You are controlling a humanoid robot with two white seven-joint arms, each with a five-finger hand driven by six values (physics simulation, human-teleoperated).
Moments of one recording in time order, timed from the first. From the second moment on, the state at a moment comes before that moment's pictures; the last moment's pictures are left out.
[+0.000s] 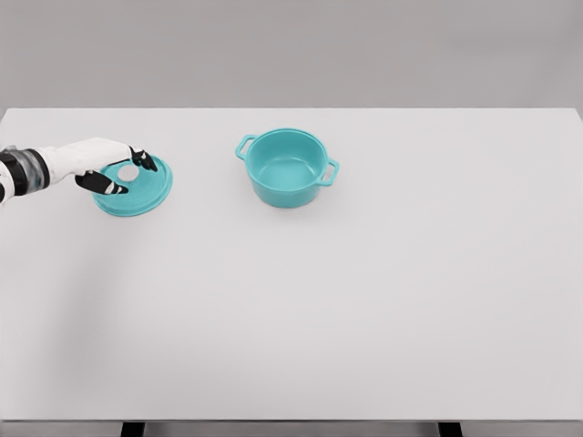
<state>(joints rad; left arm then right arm) -0.72 0.52 -0.32 -0.85 -0.65 -0.61 -0.61 0.06 0.00 -0.30 0.08 0.25 -0.01 0.09</state>
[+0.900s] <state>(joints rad) -0.73 0.51 -0.32 -0.83 -0.65 -0.61 -0.61 0.06 0.00 -0.30 0.08 0.25 -0.01 0.09</state>
